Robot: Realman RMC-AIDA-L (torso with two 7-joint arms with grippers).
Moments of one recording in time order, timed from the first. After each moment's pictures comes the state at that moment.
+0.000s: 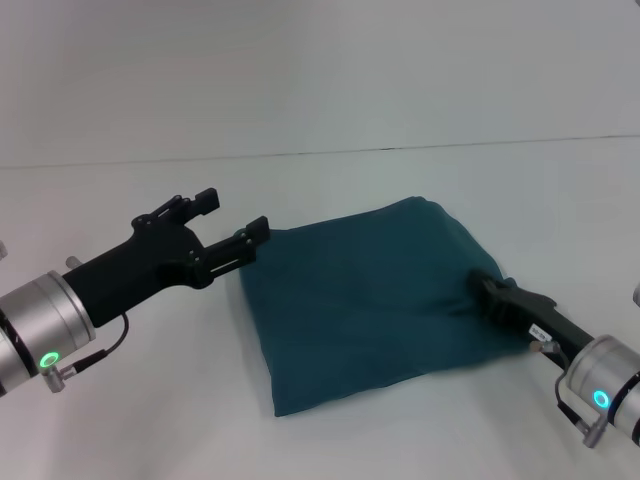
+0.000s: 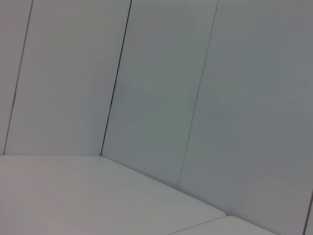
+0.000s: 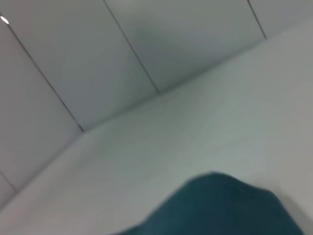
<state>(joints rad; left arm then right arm) -0.39 -2.17 1.07 0.69 1.36 1.19 -1.25 0.52 2.09 -0.26 0.07 -1.57 -1.02 0.89</state>
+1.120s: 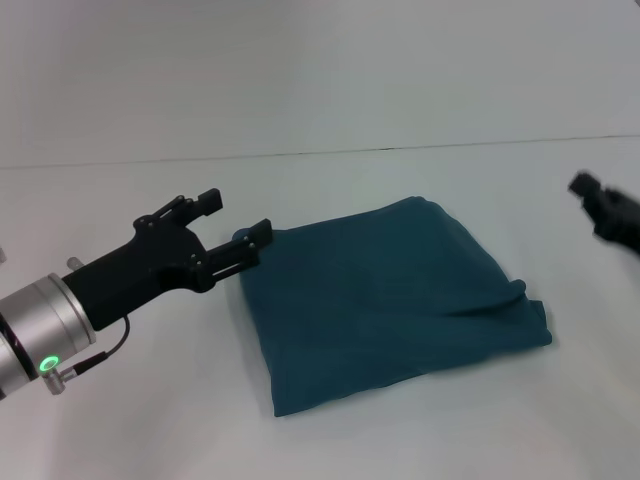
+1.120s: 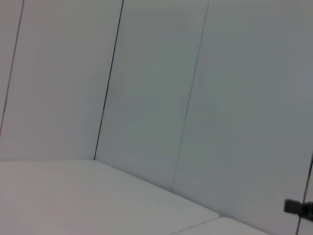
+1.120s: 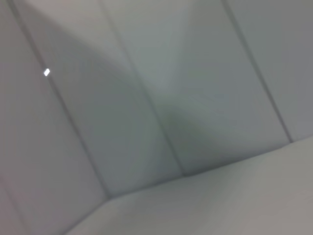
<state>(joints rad) -0.39 -2.17 1.07 0.70 1.36 1.22 -1.23 0.45 2.08 -0.27 -0.35 -1.63 -1.32 1.16</state>
